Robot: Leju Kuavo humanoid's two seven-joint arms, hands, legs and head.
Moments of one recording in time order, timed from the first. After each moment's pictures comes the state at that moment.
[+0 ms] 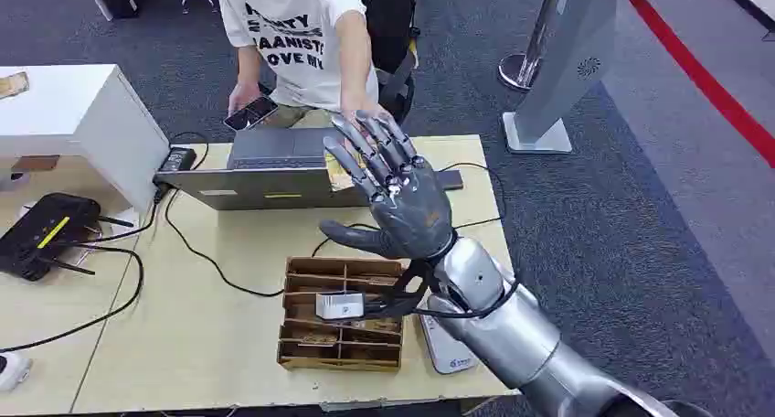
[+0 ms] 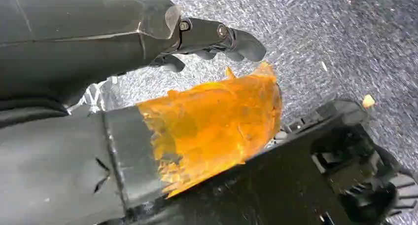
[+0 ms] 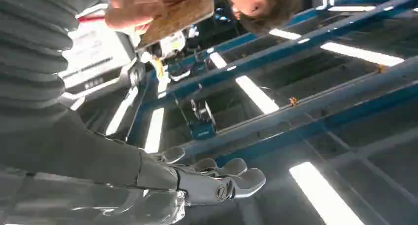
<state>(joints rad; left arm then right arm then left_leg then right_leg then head) -0.18 -0.25 0.68 -0.20 -1.32 -0.02 0.20 -0.57 0.02 0.75 -1.39 1.14 -0.61 -0.19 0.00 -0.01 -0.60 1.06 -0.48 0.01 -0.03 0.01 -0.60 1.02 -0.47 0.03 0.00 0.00</state>
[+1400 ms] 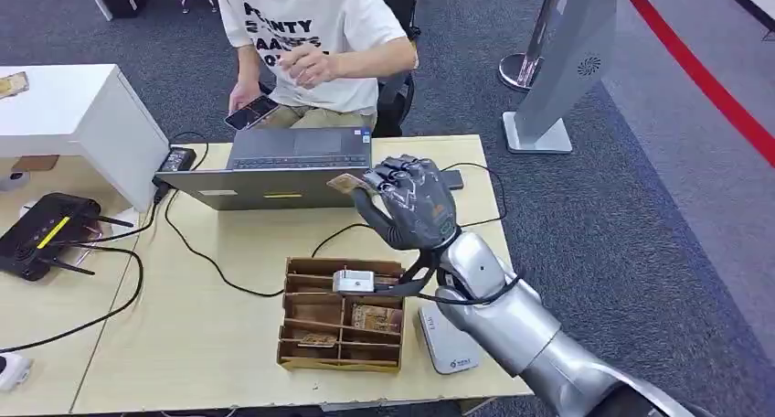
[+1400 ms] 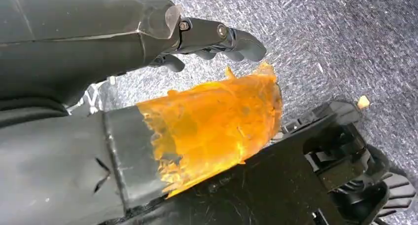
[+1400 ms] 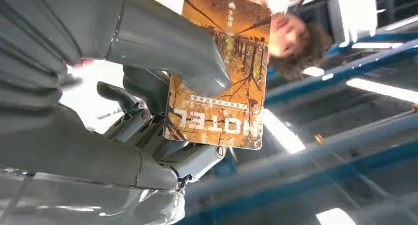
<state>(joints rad) -0.18 -0.25 0.66 -0.20 -1.29 0.00 0.20 -0.57 0.00 0.76 -1.26 0.97 -0.60 -0.20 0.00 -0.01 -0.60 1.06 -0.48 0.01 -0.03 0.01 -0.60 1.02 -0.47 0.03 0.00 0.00</state>
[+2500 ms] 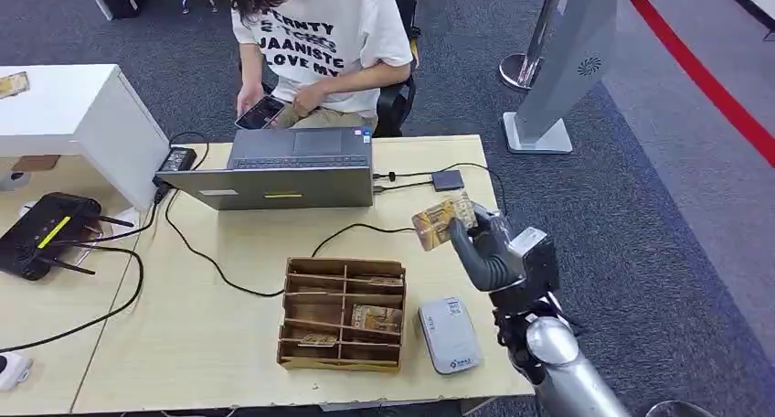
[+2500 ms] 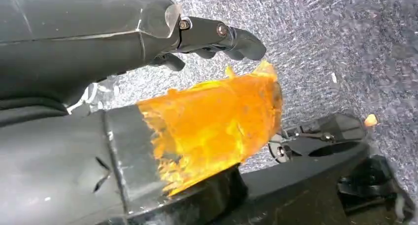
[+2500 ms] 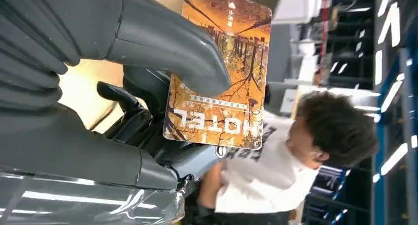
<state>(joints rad) -0.11 -0.23 0.70 -0.20 -1.17 0.09 0.11 -0.18 -0.12 0.43 -1.56 -0.19 0.01 -0.36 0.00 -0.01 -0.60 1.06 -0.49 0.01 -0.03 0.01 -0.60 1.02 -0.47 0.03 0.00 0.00</state>
